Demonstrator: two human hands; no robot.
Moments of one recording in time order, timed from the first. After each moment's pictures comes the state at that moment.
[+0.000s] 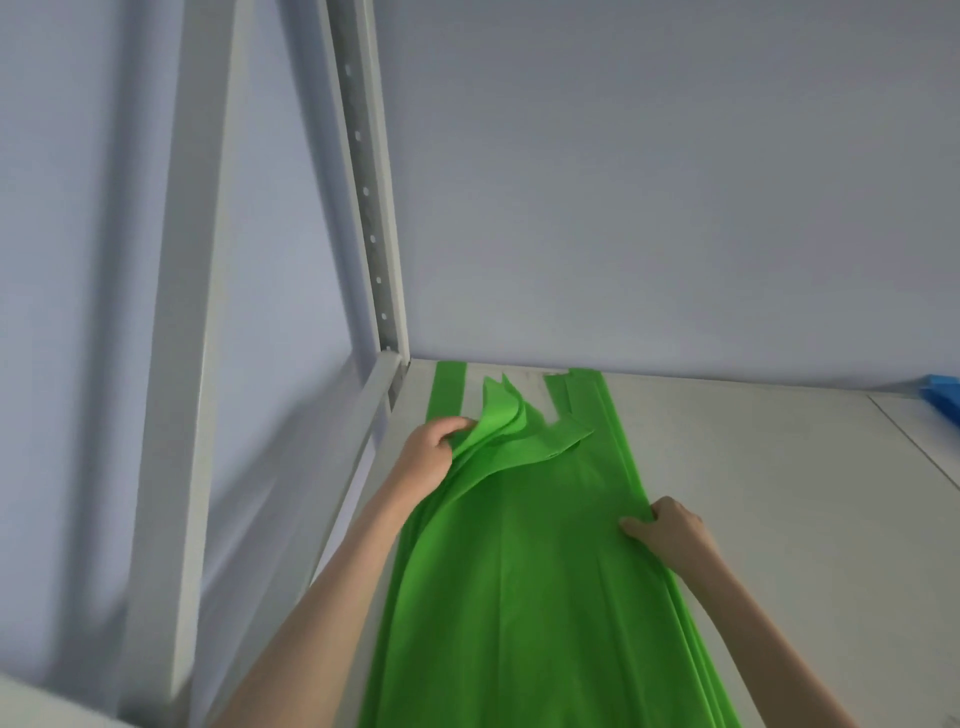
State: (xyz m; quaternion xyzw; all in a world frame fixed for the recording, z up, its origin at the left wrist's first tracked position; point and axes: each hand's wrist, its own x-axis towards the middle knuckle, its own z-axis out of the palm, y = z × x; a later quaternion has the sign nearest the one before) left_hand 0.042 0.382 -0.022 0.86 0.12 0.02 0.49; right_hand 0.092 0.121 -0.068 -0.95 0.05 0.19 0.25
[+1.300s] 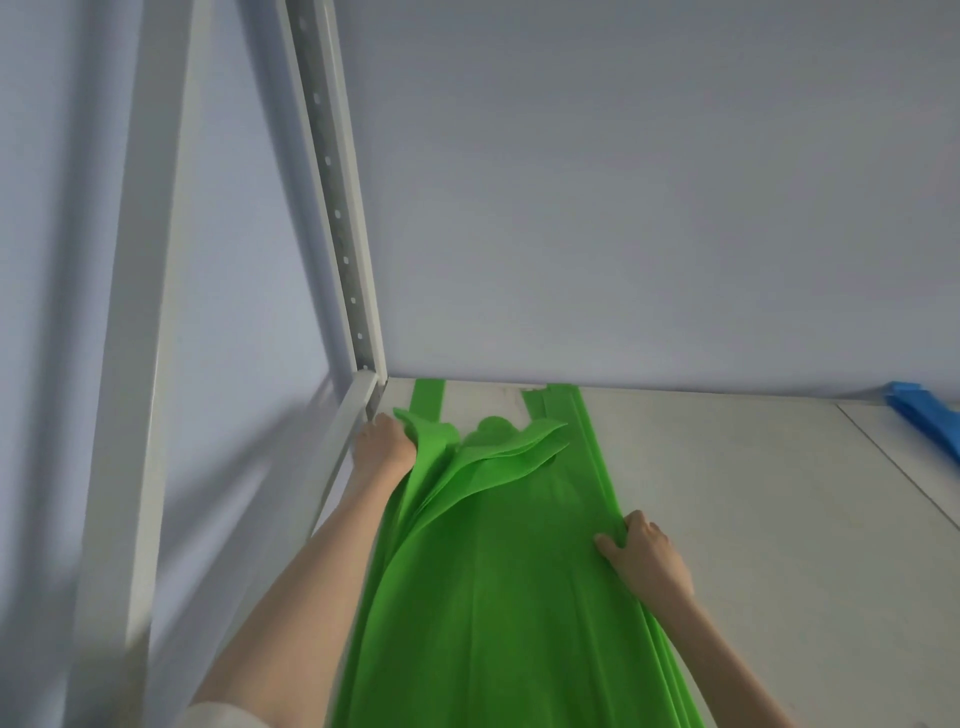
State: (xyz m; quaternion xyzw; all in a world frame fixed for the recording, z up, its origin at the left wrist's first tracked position) left_hand 0.094 0.400 -0.027 0.89 0.35 0.02 0.30; right_hand 0.070 0.126 -0.058 -0.97 0.03 0.12 0.21
